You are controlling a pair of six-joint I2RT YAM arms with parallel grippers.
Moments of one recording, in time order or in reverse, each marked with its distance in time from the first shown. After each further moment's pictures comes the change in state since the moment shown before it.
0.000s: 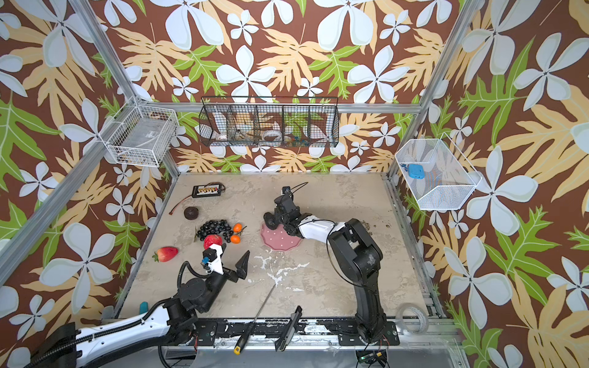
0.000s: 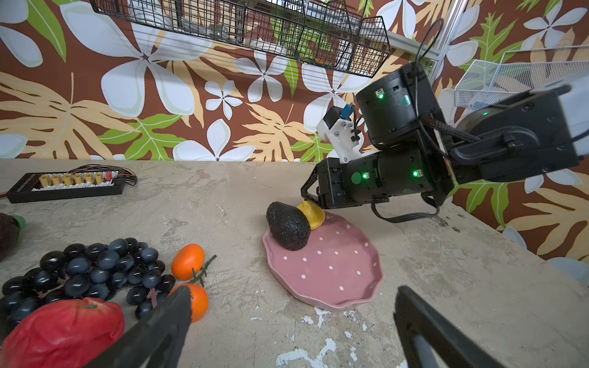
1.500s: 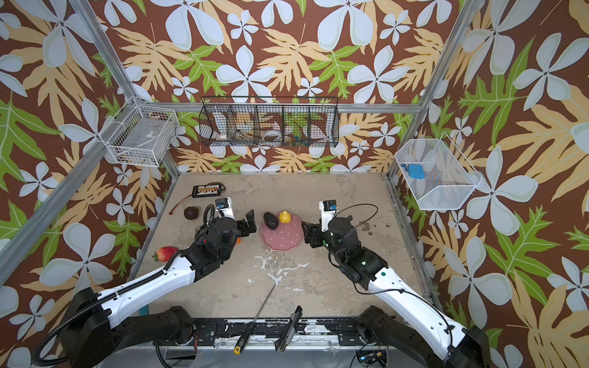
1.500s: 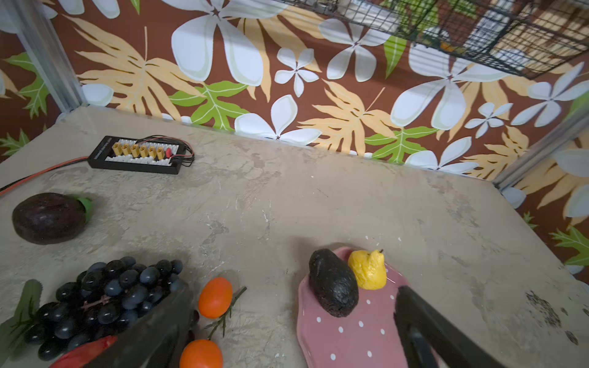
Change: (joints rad) left arm 0.323 0.556 0.742 -0.599 0.020 -0.310; right arm -0.020 -1.114 -0.565 -0.262 -0.150 -0.020
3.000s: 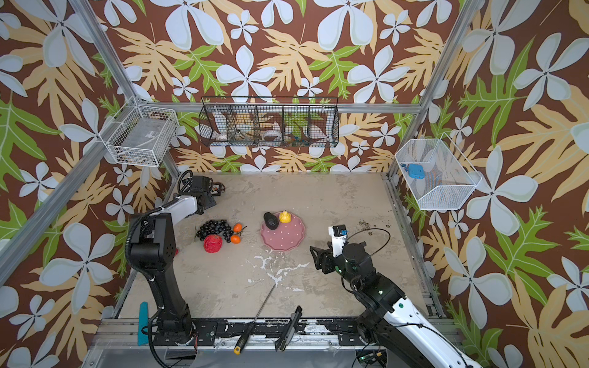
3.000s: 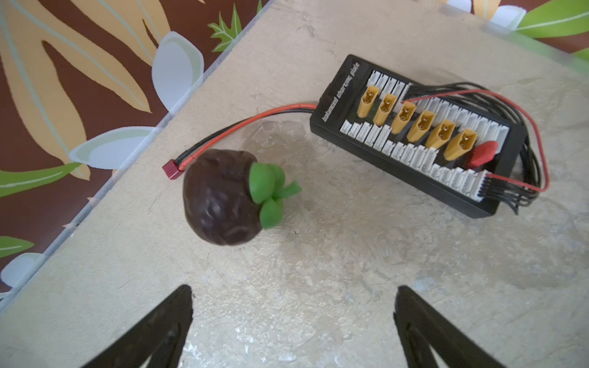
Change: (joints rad) left arm 0.656 0.785 0.654 -0.426 0.082 0.006; right arm -0.002 -0.278 -0.223 -0.105 -0.088 0.002
